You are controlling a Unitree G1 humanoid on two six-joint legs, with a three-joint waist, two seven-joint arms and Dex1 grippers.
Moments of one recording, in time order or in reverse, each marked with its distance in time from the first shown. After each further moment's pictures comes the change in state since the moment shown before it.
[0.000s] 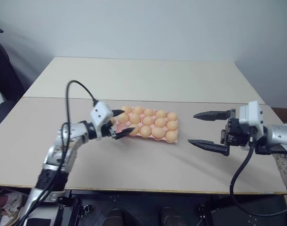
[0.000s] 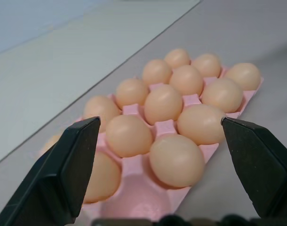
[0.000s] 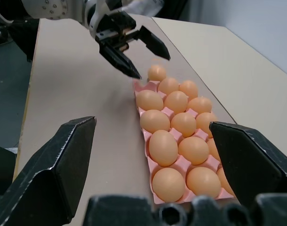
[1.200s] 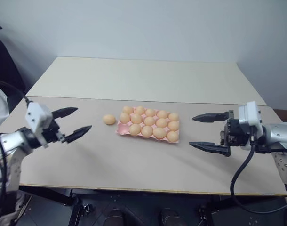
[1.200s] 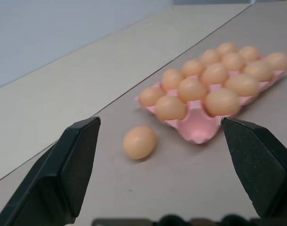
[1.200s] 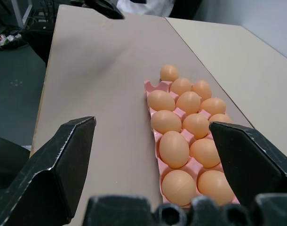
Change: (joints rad) left arm 0.151 0.159 0.250 0.065 -0.089 -0.051 0.004; right arm -0.027 0.001 0.019 0.058 0.000 -0.004 0.072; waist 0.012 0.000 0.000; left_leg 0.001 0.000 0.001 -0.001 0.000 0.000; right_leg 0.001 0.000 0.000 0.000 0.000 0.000
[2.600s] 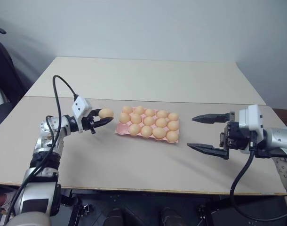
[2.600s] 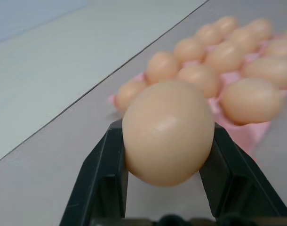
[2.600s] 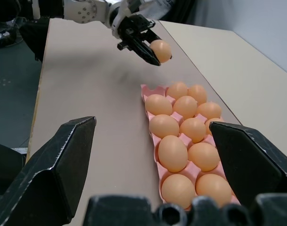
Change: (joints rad) left arm -0.365 -0.172 -0.234 0.530 0.152 -0.260 -0.244; right arm 0.060 0.005 -0.026 -0.096 0.012 -0.002 -0.075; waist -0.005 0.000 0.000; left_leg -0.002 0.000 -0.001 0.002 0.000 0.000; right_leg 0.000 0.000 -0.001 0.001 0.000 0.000
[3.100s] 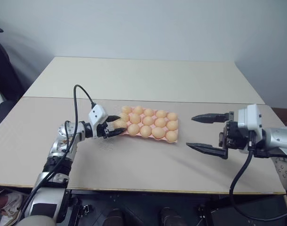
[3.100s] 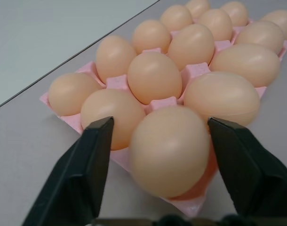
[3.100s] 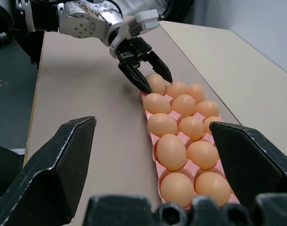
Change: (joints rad) left arm 0.005 -0.088 -0.083 -0.012 0.071 0.061 0.104; right arm 0.006 0.001 0.004 -0.010 0.001 0.000 -0.018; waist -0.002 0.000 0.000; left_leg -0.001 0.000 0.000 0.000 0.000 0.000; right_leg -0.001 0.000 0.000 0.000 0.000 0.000
